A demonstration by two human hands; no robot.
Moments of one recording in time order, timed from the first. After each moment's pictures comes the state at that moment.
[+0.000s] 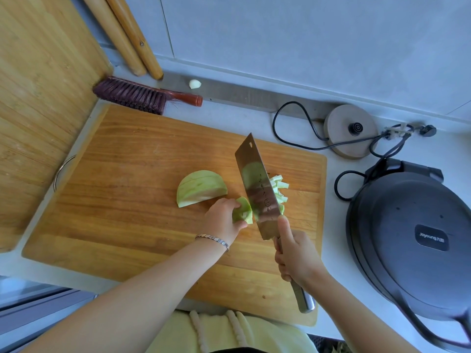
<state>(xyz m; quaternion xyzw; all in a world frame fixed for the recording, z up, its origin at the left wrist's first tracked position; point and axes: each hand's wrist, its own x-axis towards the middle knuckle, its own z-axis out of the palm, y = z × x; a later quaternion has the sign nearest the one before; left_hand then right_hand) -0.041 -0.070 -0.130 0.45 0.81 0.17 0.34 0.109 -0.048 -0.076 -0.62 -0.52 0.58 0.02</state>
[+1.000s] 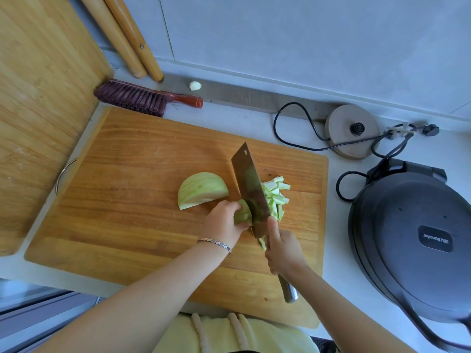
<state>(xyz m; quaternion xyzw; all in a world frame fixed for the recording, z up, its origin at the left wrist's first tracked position) -0.040 -0.070 -0.130 0.46 0.81 0.18 0.32 0.094 -0.047 -0.114 -0.64 -0.53 0.56 0.00</state>
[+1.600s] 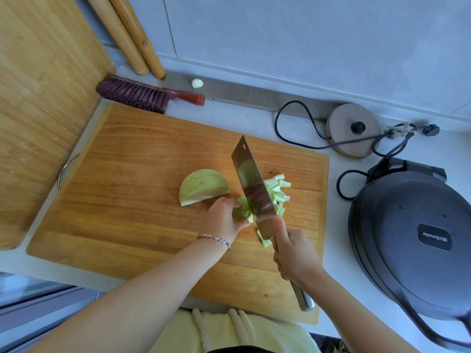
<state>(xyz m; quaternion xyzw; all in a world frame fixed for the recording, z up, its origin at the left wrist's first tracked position) -0.042 -0.072 -0.135 0.44 0.81 0.20 0.32 0.102 -0.051 -0.079 -0.62 -0.57 0.54 0.00</state>
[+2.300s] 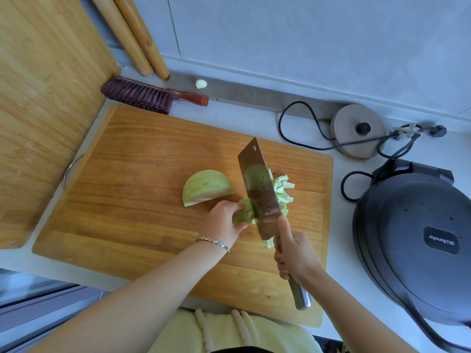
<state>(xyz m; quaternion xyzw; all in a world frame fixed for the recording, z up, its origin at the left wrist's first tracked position) -0.047 -0.079 -0.138 0.45 0.80 0.21 0.34 0.103 -0.049 -0.091 -0.62 -0.50 0.61 0.02</state>
